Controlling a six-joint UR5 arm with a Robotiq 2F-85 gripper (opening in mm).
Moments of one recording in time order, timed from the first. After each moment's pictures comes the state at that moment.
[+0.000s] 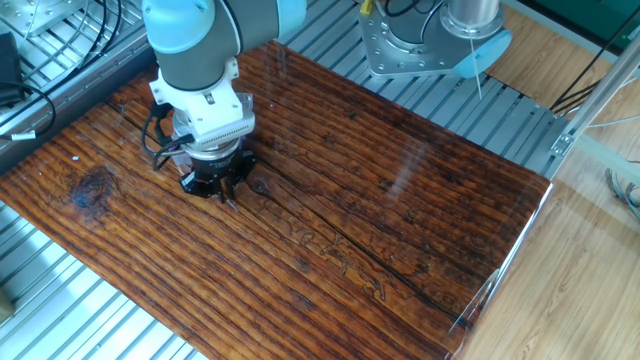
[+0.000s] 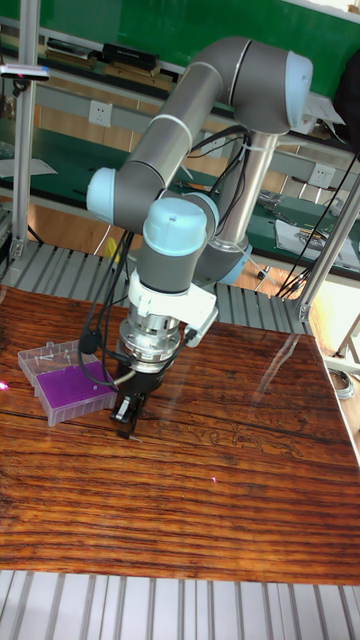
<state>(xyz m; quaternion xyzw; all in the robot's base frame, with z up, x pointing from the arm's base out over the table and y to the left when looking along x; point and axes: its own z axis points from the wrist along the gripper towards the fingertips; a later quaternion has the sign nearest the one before) 0.563 -0.036 0.007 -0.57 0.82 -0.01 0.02</state>
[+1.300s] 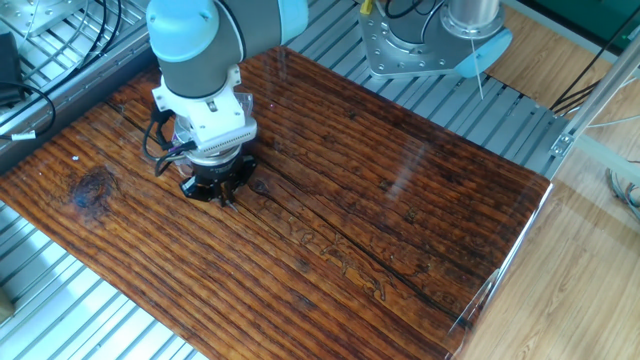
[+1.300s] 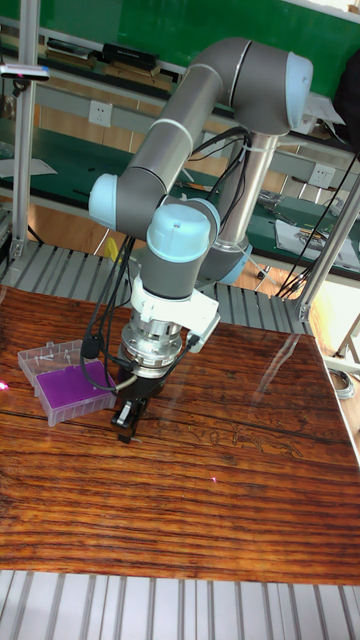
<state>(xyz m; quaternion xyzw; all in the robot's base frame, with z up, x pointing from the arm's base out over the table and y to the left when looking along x) 0.567 -0.035 0.001 -0.57 0.82 -0.02 0.02</state>
